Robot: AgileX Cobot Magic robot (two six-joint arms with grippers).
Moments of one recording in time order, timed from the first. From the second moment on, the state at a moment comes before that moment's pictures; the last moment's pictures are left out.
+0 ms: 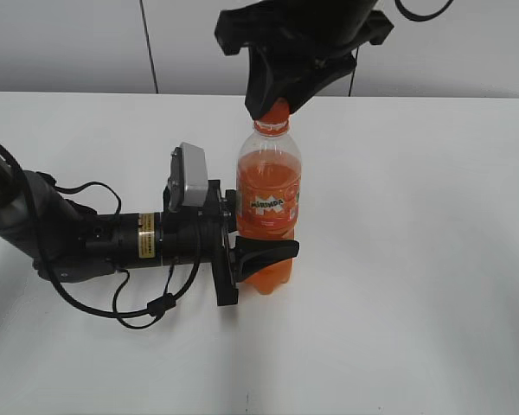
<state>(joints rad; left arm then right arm) -0.40 2.31 -0.96 1.10 -1.28 -0.30 0.64 1.86 -1.77 0.22 1.22 0.02</state>
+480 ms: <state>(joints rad) -0.40 2.31 -0.96 1.10 -1.28 -0.30 0.64 1.86 -1.77 0.22 1.22 -0.79</state>
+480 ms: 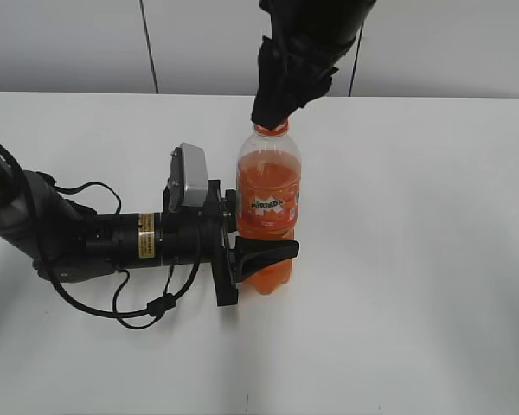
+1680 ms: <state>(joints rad) -0.40 2.31 -0.96 1.09 -1.28 -0.31 0.64 1.85 -1.78 0.14 1.23 -1.88</state>
